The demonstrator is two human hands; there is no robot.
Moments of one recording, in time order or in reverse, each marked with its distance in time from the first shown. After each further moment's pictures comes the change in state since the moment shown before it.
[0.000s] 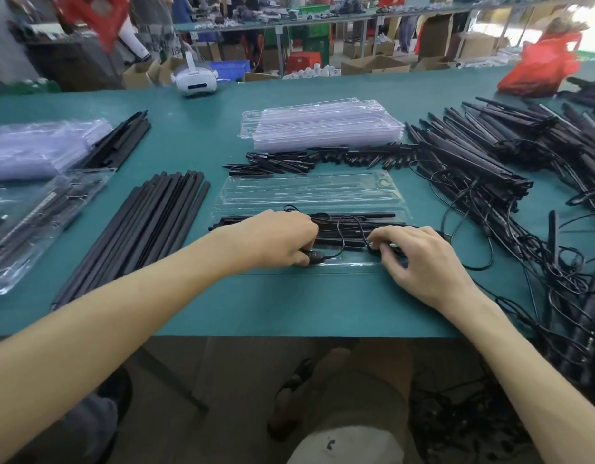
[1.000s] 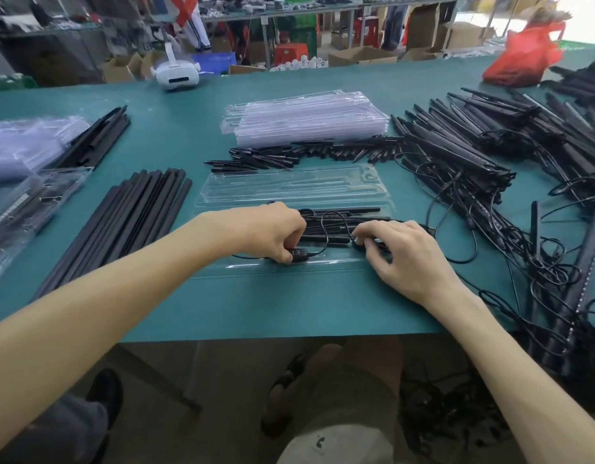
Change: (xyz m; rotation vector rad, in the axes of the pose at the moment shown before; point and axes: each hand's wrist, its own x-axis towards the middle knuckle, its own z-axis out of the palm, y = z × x) left_hand 0.022 -0.007 -0.005 -0.188 -0.105 -0.043; right_hand 0.000 0.006 0.004 -0.005 0.004 0.011
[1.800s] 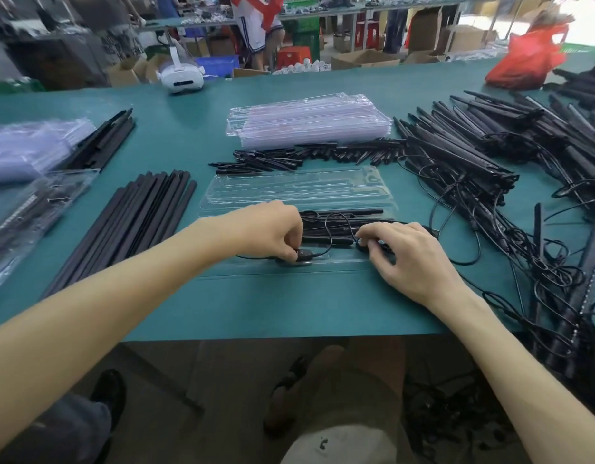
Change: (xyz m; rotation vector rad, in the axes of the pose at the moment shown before) left_hand -0.006 -0.002 0.000 -0.041 0.099 -0.013; right_hand 0.000 -0.005 -0.004 0.011 -0.002 -0.006
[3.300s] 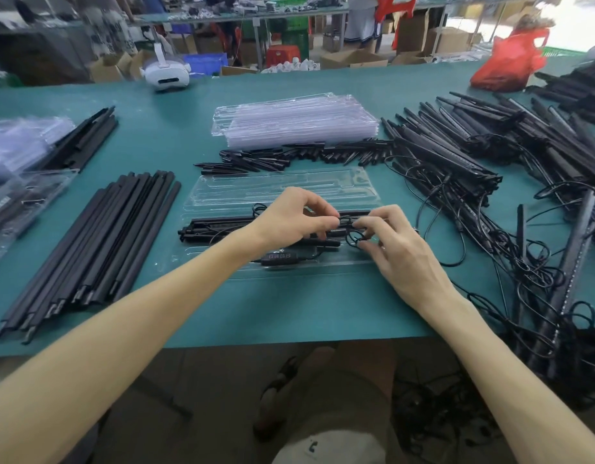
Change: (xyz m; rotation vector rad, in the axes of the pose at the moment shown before) left_hand 0.036 0.034 0.018 -0.888 0.322 0.064; right_hand 0.000 0.004 -0.004 0.013 0.071 -0.018
